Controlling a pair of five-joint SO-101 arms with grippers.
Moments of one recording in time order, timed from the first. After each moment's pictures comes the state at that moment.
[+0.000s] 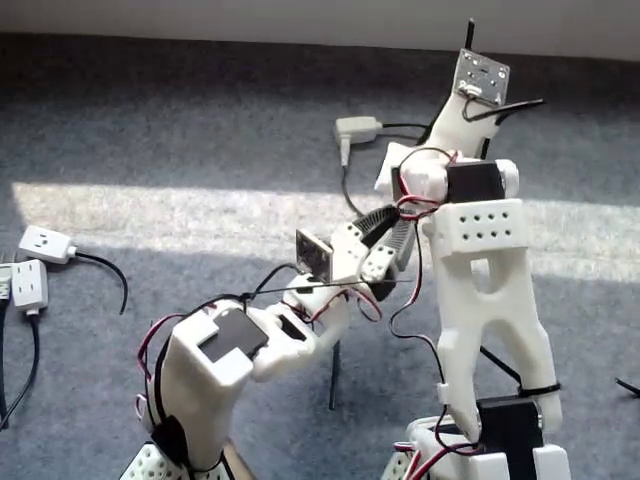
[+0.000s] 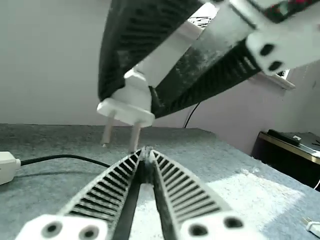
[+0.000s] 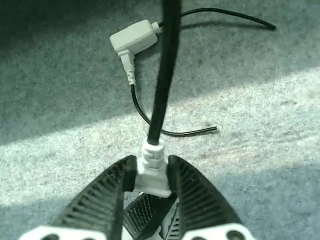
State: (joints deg) left arm 36.9 26.5 50.3 -80.5 19.3; right arm -12.7 -10.9 2.9 71.2 -22.7
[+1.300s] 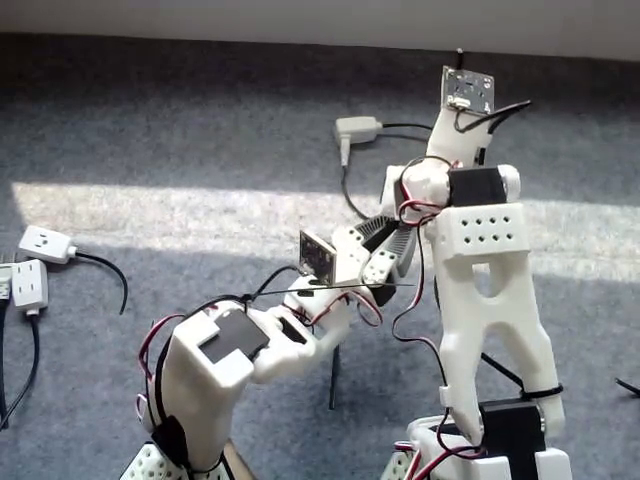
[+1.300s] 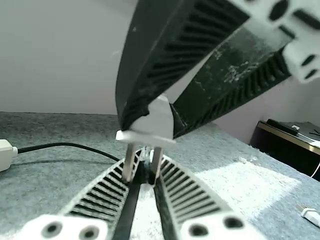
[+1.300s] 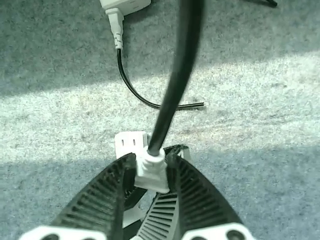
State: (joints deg) left arm 36.0 26.6 51.0 -78.7 19.5; right arm -12.6 -11.9 5.8 77.2 -16.0
